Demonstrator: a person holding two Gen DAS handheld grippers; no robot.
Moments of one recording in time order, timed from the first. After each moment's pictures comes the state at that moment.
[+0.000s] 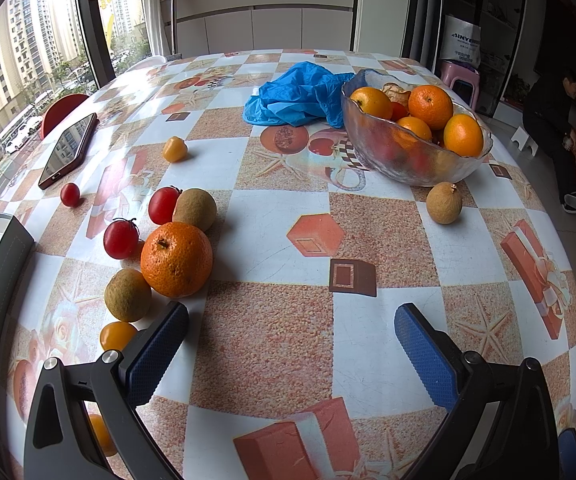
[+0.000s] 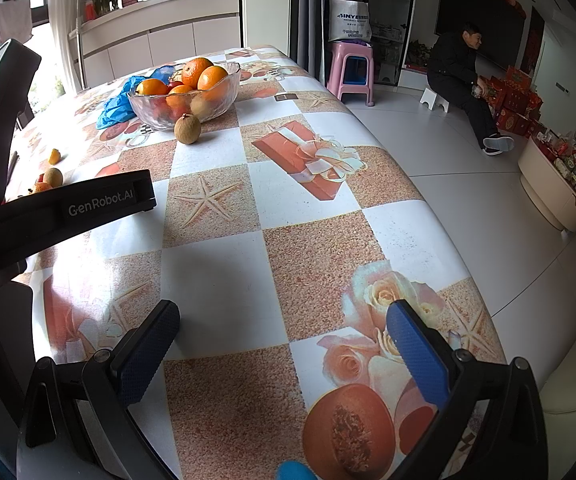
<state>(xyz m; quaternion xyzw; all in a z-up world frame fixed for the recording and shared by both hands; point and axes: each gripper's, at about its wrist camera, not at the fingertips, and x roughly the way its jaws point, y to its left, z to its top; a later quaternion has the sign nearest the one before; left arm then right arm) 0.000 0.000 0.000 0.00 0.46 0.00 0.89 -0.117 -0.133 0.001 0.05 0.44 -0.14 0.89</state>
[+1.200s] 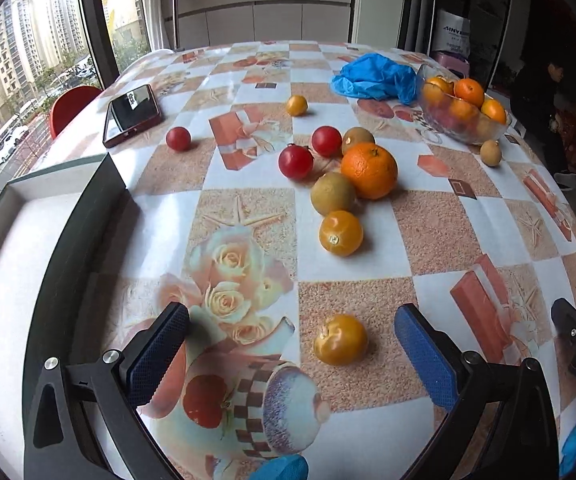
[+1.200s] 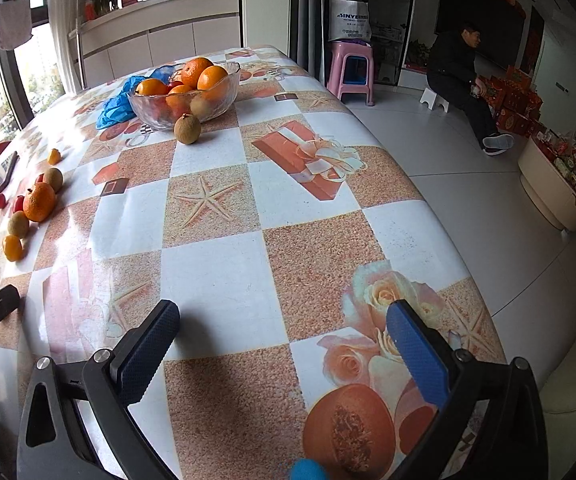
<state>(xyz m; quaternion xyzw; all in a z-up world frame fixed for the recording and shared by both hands) -0.056 0.113 -0.008 0.01 0.46 -0.03 0.89 -0.118 -0.133 0.001 0.05 0.44 -0.14 0.89</state>
